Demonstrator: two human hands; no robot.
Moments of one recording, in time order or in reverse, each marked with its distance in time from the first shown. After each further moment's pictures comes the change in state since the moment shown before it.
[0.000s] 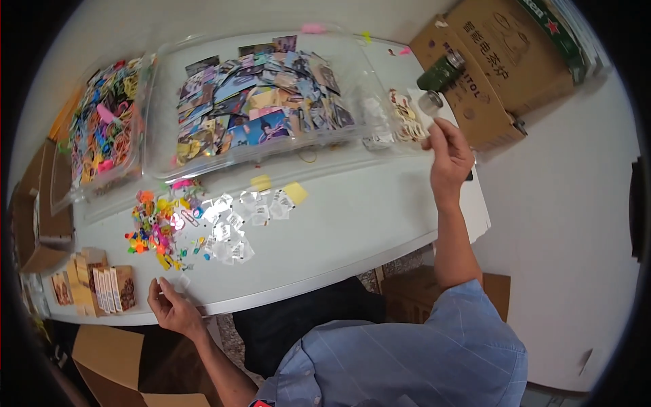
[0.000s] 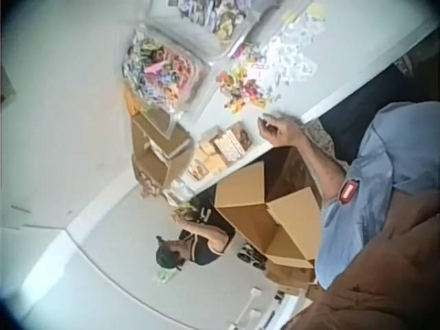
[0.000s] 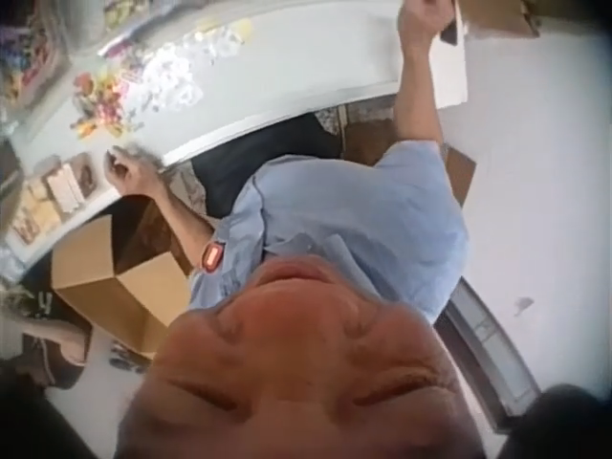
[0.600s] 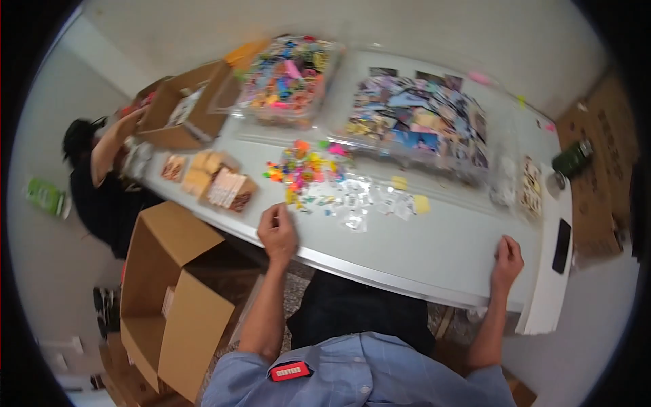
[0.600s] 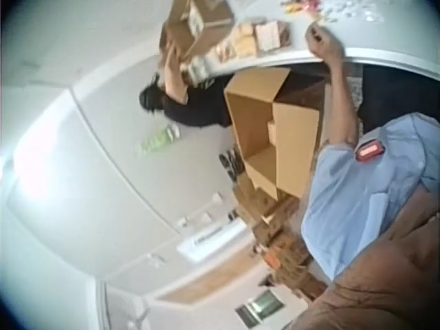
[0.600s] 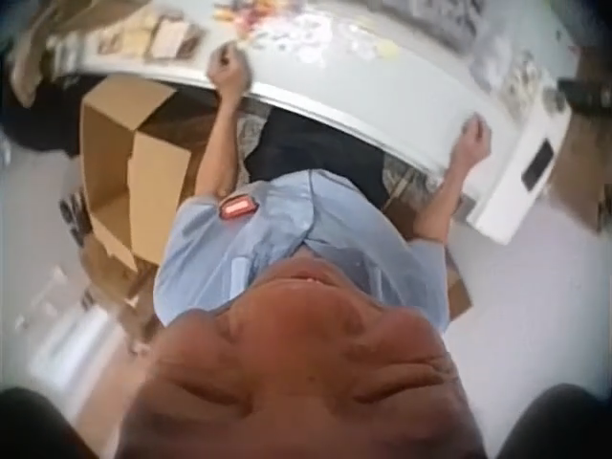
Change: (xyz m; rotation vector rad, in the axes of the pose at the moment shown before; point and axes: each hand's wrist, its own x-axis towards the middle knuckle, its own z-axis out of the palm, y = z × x) left_hand -0.002 0.009 0.025 0.034 0.017 0.140; right_hand -0.134 0.099 -0.052 0.010 -0.071 0.442
